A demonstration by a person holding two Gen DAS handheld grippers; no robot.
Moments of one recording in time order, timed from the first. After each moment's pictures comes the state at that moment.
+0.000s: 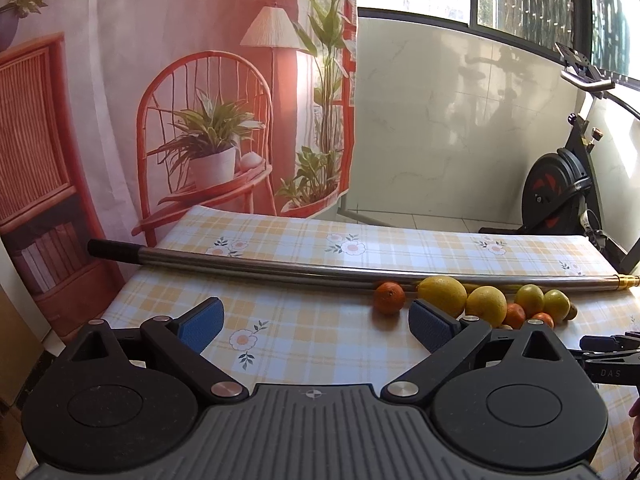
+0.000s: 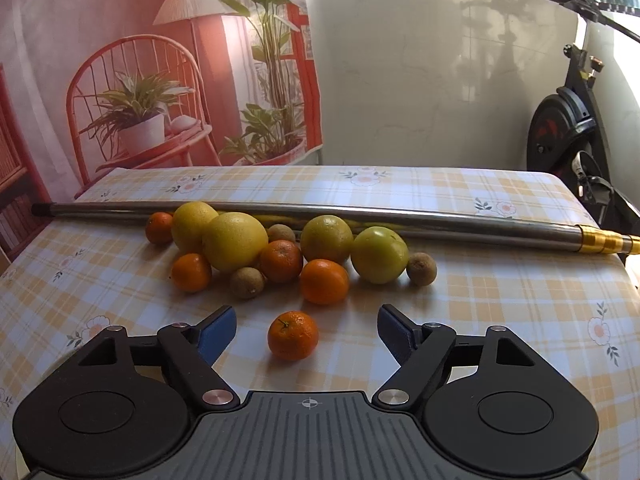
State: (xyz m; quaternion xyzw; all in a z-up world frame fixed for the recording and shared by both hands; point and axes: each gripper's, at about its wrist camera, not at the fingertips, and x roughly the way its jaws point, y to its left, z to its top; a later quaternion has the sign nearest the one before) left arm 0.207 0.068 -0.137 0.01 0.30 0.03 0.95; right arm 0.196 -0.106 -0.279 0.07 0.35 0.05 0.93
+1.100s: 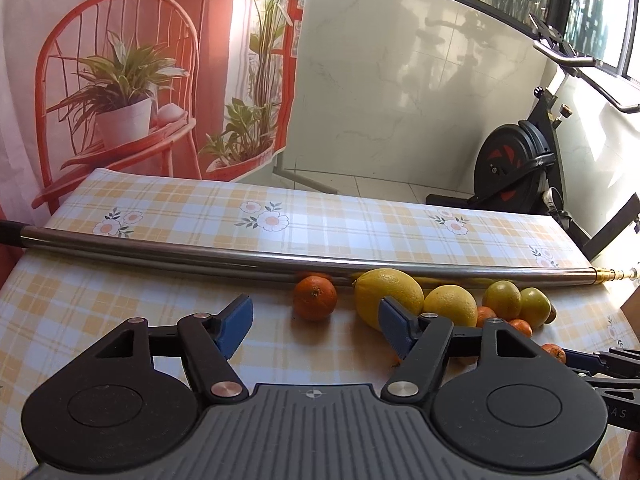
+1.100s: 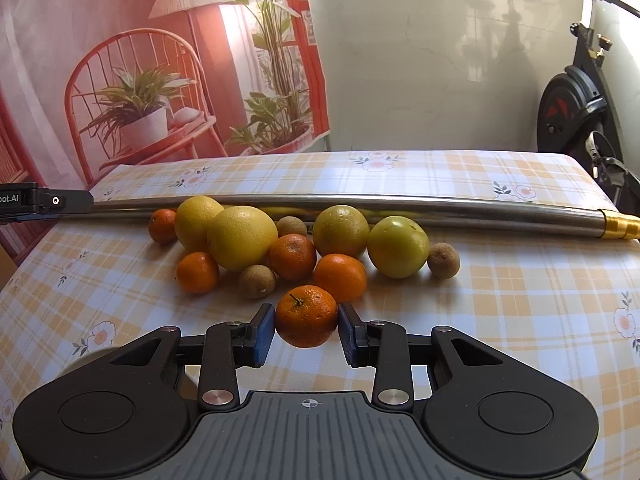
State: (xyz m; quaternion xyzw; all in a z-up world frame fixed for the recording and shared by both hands) left arm 0.304 0.039 -0.196 -0.04 0.35 -0.06 0.93; right arm 0.206 -0.104 -0.275 0.09 0.36 0.06 0.93
